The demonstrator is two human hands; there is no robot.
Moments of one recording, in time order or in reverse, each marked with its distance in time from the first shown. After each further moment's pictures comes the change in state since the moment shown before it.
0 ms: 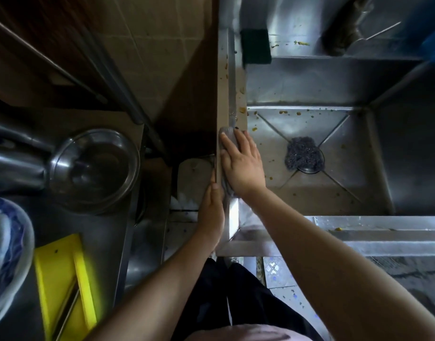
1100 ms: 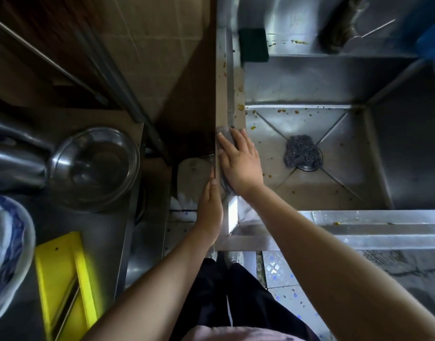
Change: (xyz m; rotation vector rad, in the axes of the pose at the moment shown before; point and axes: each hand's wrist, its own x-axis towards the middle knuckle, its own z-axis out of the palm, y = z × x) left_hand -0.008 0.011 -0.003 -0.040 -0.052 -0.020; right_hand -0.007 -0.001 -0.001 -0.005 0.003 -0.042
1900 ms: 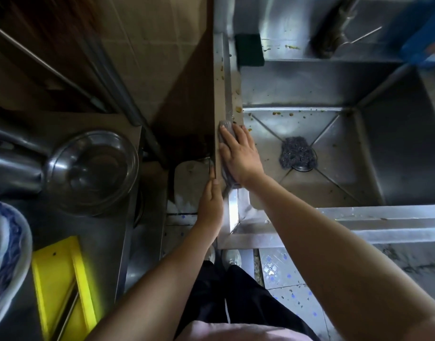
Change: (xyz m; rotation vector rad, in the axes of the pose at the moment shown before) left_hand 0.013 -0.009 0.000 0.104 0.044 0.004; right_hand 0.018 0.000 -0.010 0.009 -0.082 0.060
